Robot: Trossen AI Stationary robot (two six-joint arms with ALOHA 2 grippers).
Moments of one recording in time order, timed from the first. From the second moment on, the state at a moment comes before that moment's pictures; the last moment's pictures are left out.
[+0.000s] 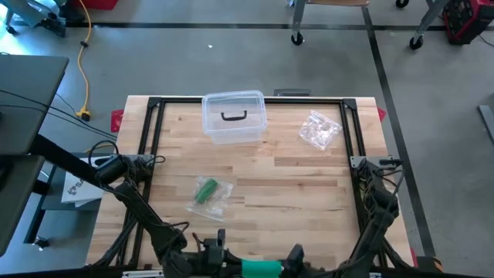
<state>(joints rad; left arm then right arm) -0.87 1.93 1.40 0.50 -0.87 -0.37 0.99 2.25 2.19 -1.19 0.92 0.16</state>
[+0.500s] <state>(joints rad) -0.82 1.93 1.40 0.56 -0.91 -0.28 0.97 2.25 2.19 -0.69 1.22 -0.20</state>
